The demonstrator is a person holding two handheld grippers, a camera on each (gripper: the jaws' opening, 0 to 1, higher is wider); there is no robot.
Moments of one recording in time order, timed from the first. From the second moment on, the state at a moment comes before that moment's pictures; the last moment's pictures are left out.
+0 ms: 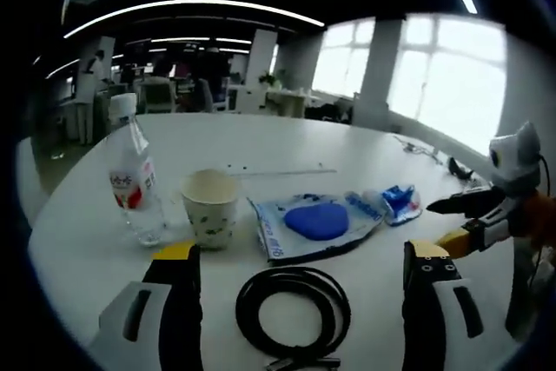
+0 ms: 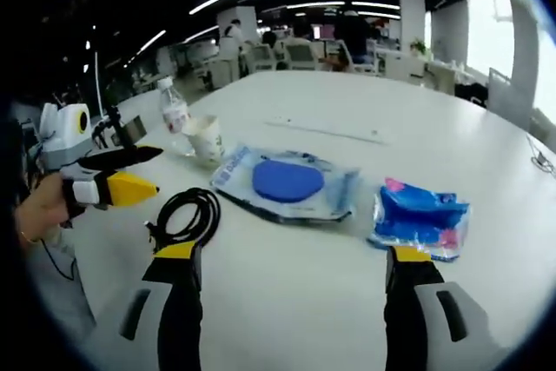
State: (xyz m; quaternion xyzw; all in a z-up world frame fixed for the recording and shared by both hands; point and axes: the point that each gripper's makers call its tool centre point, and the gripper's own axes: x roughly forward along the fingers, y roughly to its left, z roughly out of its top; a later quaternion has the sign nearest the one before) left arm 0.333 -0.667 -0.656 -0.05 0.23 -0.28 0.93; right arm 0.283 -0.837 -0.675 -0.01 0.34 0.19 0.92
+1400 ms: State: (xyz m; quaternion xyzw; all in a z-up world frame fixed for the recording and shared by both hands) left arm 0.315 -0.624 -0.729 -0.05 0.31 -0.24 0.92; right arm 0.294 -0.723 -0.728 0.06 0.36 0.19 0.91
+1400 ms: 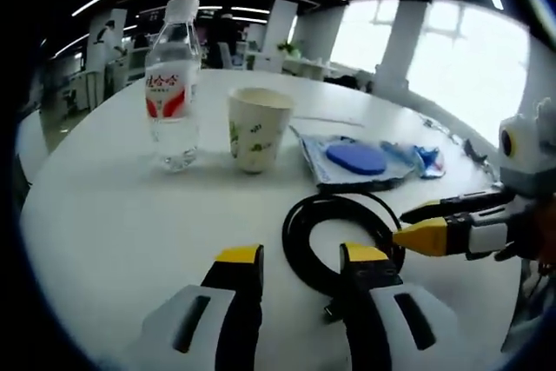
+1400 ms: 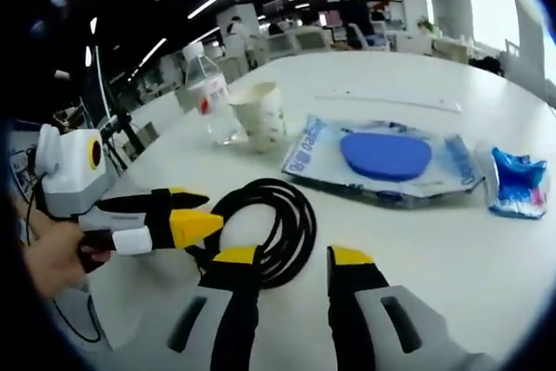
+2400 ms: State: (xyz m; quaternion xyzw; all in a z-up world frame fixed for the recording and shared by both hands) left arm 0.315 -0.628 -0.736 -0.08 0.30 -0.20 0.93; right arm 0.297 -0.715 -0.742 0.07 0.39 0.13 0.91
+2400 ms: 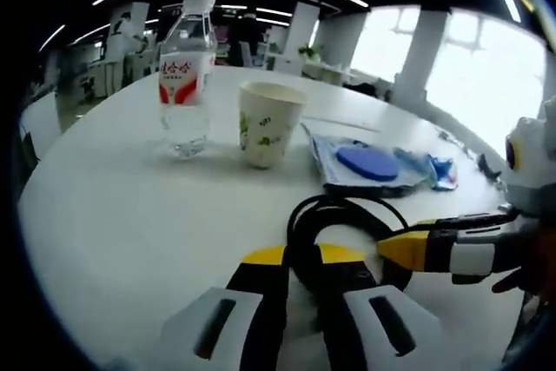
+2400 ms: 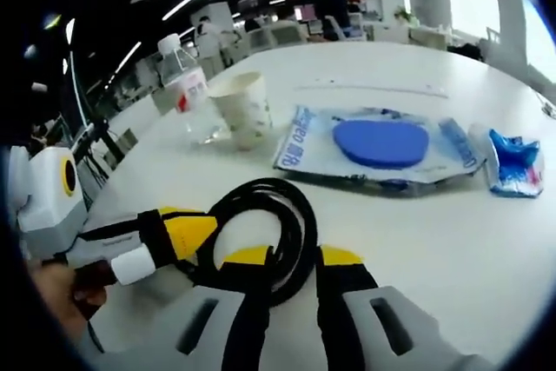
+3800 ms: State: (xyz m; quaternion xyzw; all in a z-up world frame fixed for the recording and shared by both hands) left arm 0.282 -0.668 -0.668 -0.08 0.25 -0.26 0.93; right arm 0.265 -0.746 -0.675 0.14 0.36 0.14 0.91
